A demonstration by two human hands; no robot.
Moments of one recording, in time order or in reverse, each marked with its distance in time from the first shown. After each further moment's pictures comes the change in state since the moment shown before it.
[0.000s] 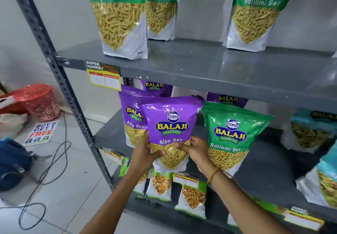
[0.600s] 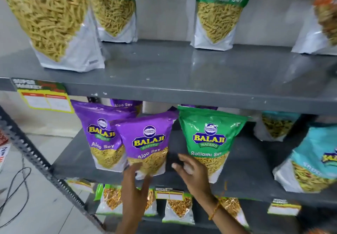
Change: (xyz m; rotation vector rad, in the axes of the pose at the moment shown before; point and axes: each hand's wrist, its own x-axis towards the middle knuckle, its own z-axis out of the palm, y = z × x) left_hand -0.015 -0.027 0.056 0.104 0.246 0.276; right_hand -0.027 0.032 -0.037 -0.221 0.235 -0.251
